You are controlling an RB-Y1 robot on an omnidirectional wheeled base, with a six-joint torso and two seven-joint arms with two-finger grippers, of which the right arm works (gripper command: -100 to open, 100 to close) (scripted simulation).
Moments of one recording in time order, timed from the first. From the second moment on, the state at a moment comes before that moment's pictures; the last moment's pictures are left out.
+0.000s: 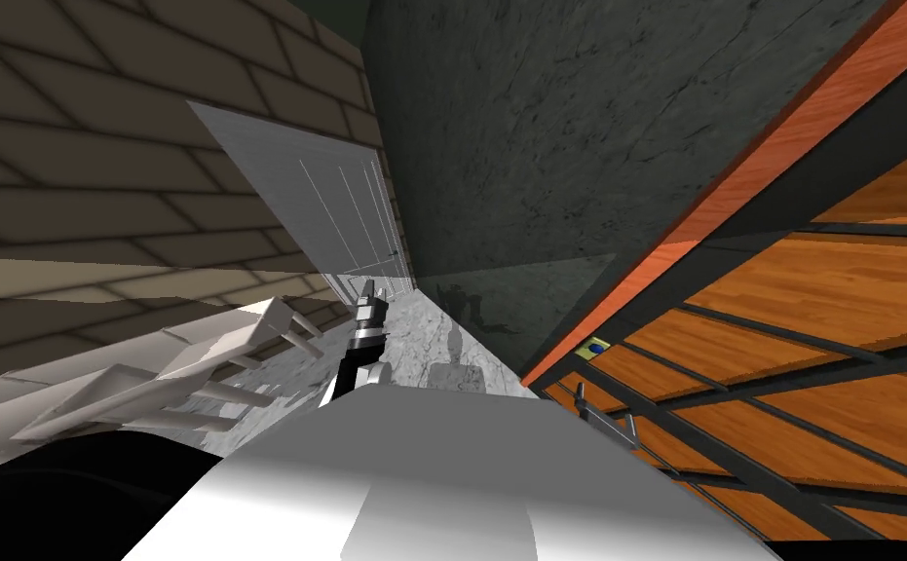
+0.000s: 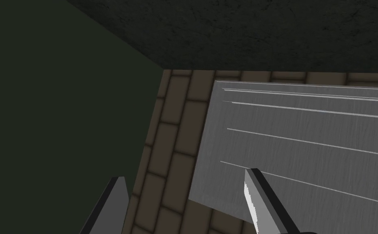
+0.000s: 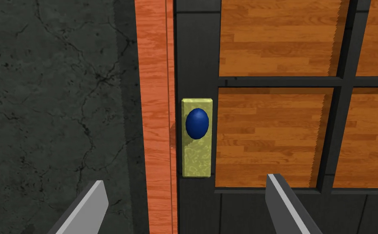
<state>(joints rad) 0.55 -0.19 -0.05 -1.20 -0.77 -0.99 -1.25</state>
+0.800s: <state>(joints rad) 0.54 -0.21 -0.06 -1.03 -0.87 -1.05 -1.42</state>
